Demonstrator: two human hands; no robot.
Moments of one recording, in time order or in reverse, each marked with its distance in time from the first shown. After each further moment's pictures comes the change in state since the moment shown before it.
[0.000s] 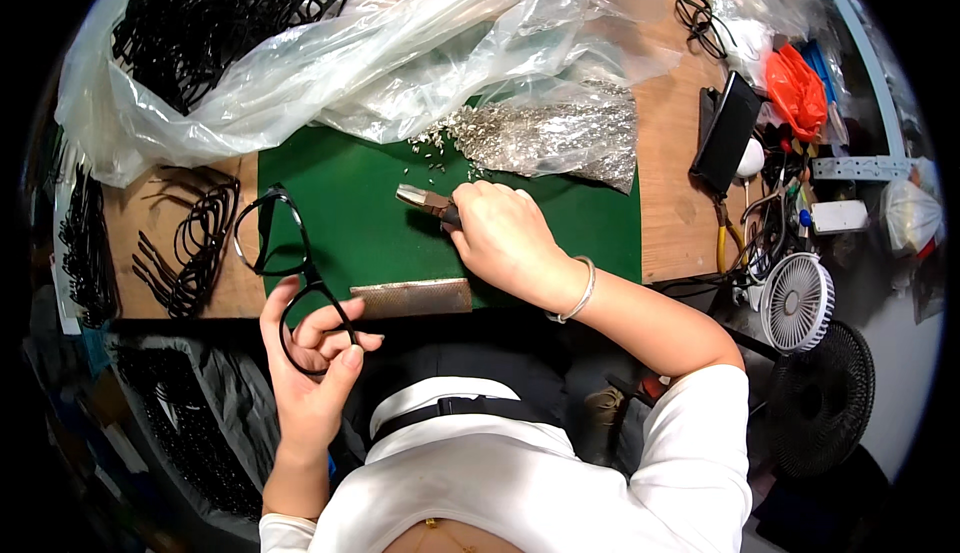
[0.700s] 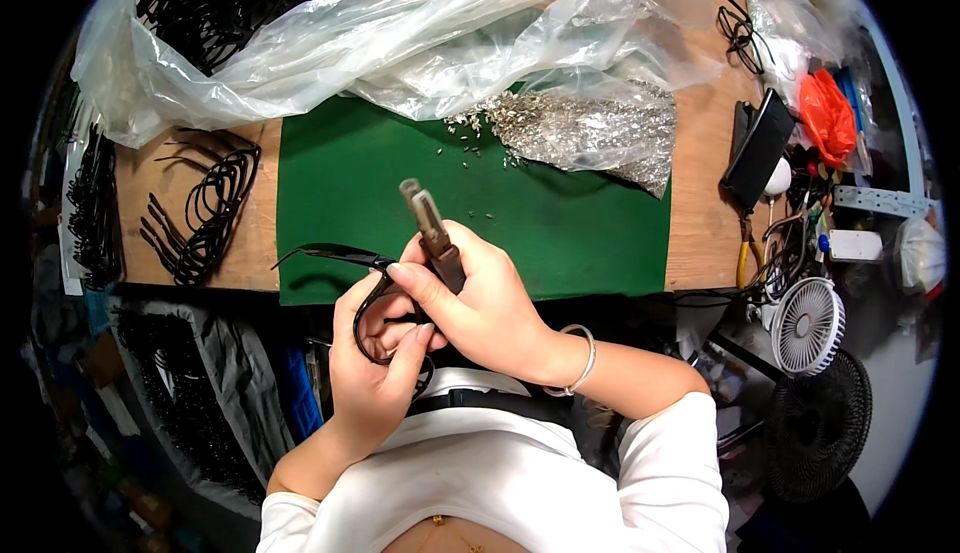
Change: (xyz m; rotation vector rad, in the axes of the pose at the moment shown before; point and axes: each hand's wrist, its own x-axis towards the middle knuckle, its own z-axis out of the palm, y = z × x) left_hand -0.006 -0.030 0.022 0.180 0.009 0.090; right_hand -0.032 -0.072 -0.002 1.329 -0.048 0.213
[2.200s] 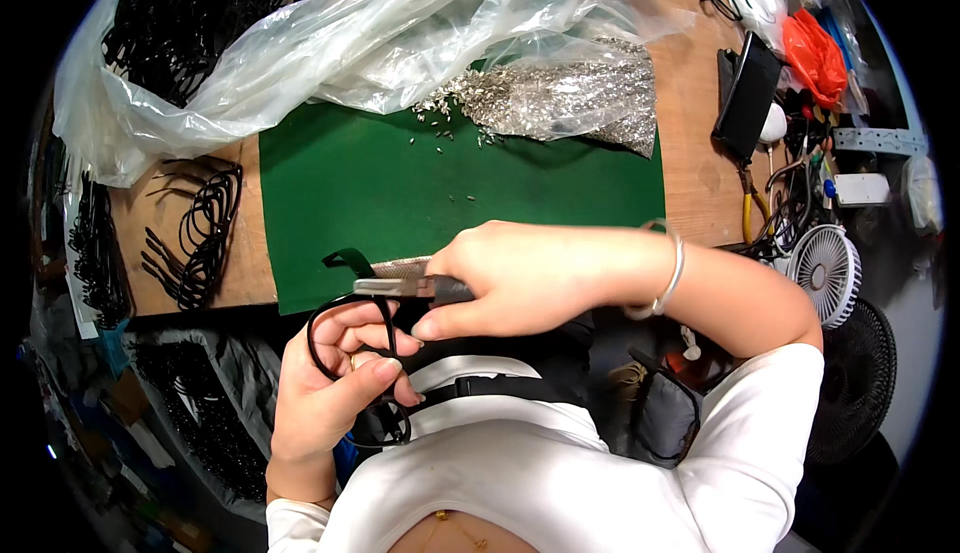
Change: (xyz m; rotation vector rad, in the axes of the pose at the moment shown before) left_hand 0.008 0.048 -0.030 -0.315 -0.286 -0.492; right_hand 0.016 -0.055 -0.048 -0.792 -0.751 0.168
